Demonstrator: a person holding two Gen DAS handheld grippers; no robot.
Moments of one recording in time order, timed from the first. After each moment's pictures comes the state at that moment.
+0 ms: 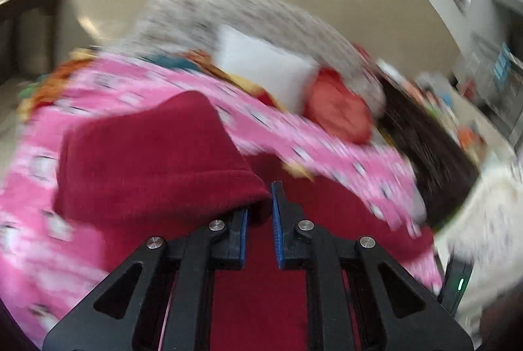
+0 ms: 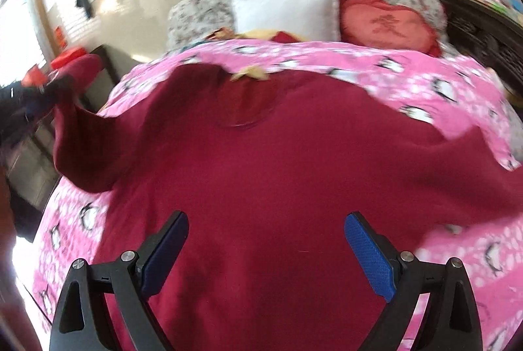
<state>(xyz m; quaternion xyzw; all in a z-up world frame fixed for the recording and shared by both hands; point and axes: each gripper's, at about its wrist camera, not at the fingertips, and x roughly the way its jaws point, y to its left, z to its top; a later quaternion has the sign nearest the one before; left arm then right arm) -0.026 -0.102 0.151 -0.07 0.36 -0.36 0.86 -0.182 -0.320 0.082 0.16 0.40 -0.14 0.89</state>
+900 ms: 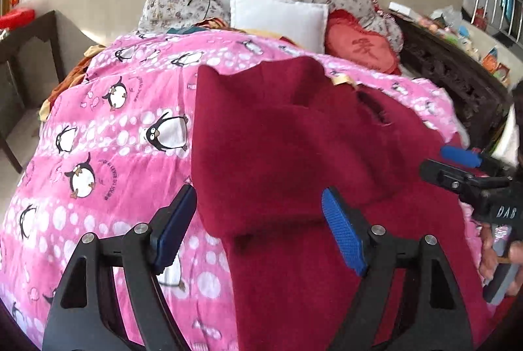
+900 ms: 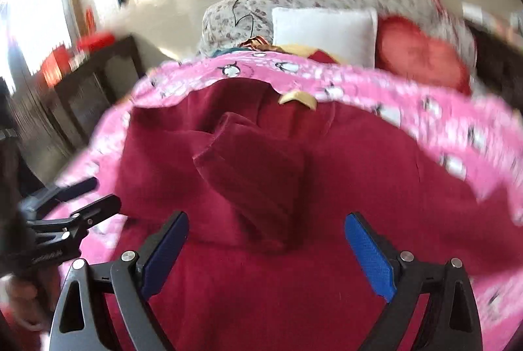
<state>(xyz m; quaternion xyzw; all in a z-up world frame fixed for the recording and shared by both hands) -0.040 -0.053 0.075 0.06 0.37 -0.31 0.88 -0.127 -0.276 0.094 0.06 0.39 -0.10 0.91</state>
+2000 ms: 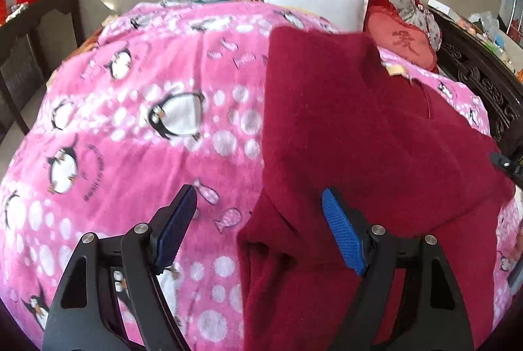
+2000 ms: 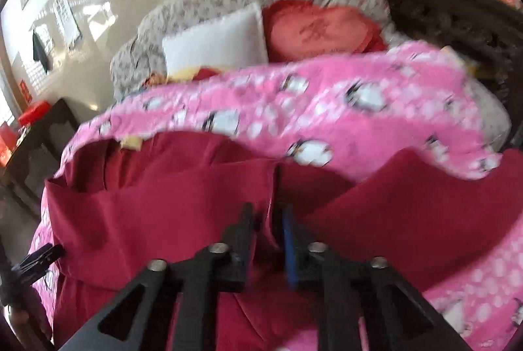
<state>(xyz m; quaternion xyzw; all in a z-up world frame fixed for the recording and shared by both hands) 0.000 -0.076 0.044 0.05 0.41 -0.25 0.88 -0.192 -0.451 0.085 0.19 0.34 -0.23 0.89</state>
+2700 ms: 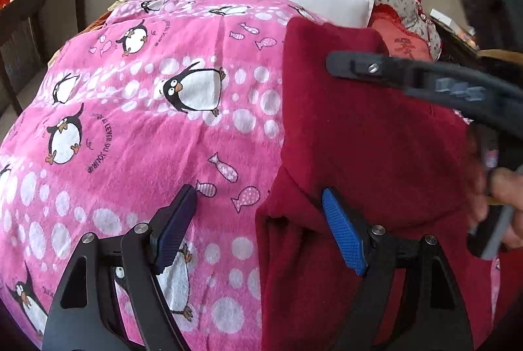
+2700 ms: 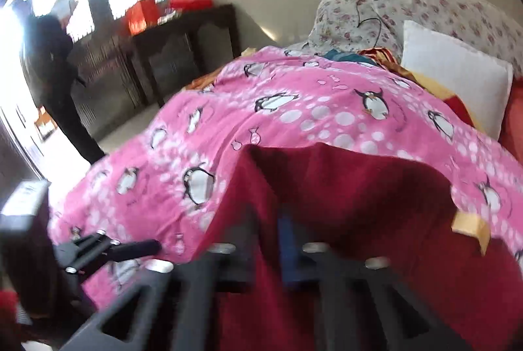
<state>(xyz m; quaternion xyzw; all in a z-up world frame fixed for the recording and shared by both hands) 0.000 -0.053 0.025 0.01 0.42 -0.26 0.87 0.022 -0.224 0.078 0.00 0.39 0.14 0.91</state>
